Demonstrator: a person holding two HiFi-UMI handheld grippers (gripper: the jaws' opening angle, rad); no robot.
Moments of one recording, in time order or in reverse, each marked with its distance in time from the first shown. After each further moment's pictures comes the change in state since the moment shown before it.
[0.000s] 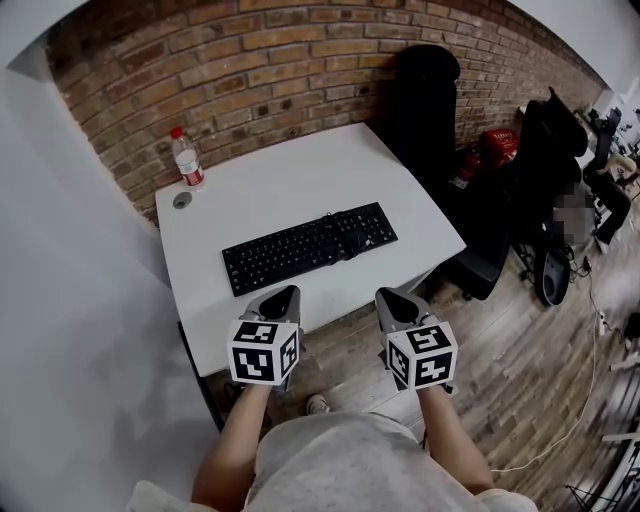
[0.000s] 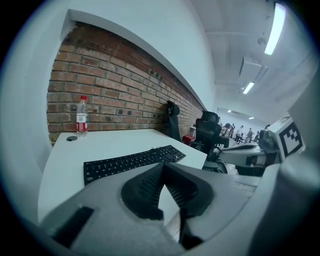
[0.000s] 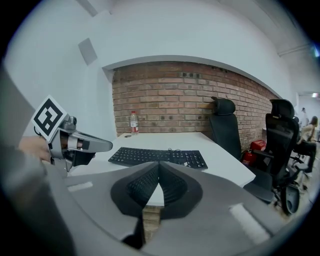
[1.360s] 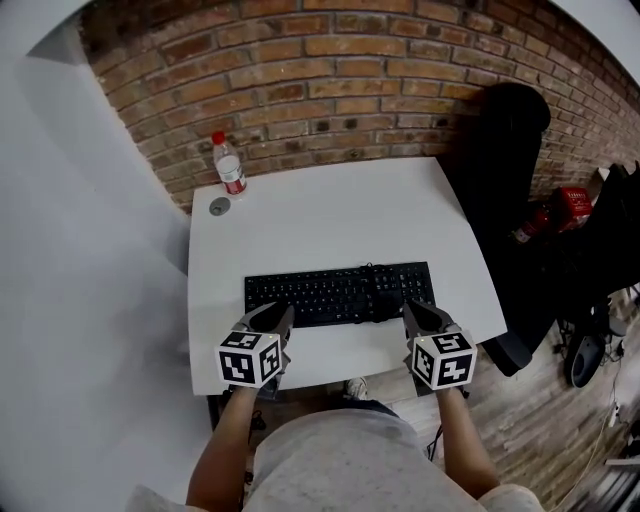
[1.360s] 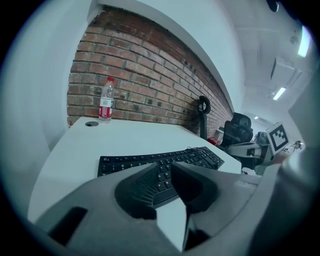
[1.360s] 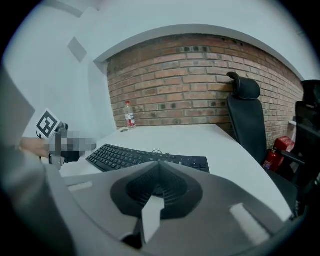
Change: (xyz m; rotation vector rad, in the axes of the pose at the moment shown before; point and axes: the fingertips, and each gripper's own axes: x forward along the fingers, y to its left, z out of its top) left arm 0.079 0.116 -0.006 -0.185 0.013 0.221; right arm 0.163 -0.093 0.015 -0.028 0.088 0.204
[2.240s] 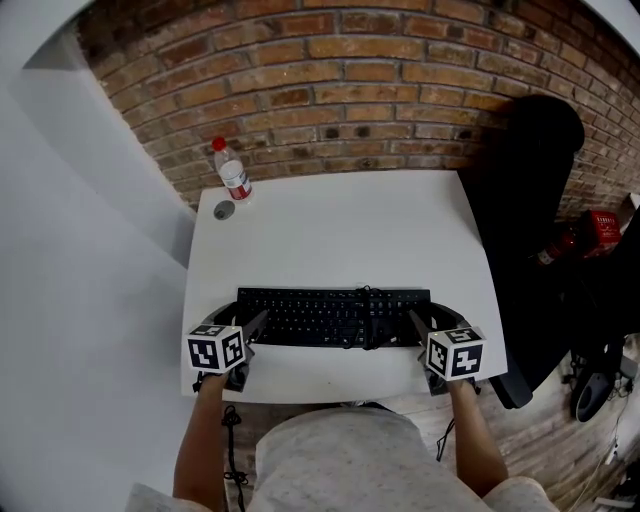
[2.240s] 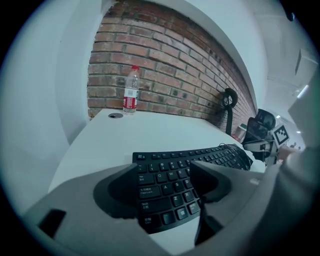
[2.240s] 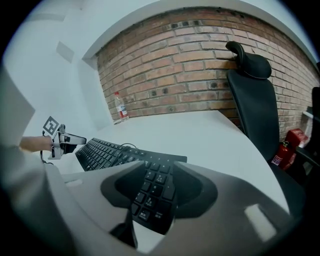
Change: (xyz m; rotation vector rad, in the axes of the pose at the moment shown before) left arm 0.024 0.081 -0.007 -0.085 0.080 0.200; right arm 0.064 -0.091 -0.008 0.025 0.128 0.108
